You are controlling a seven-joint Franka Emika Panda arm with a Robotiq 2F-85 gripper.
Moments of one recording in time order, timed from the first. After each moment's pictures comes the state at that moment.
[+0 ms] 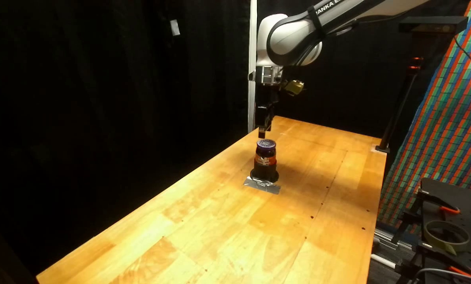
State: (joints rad) arm 0.05 0.61 0.07 -1.51 0.10 2.07 -0.28
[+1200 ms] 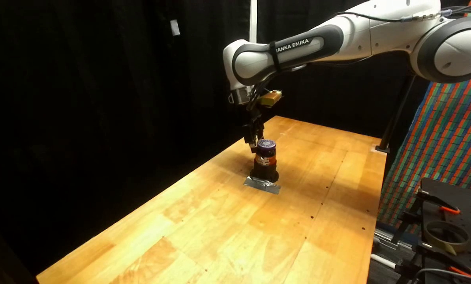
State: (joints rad) arm 0.11 1.07 0.07 -0.80 -0.03 1.57 -0.17
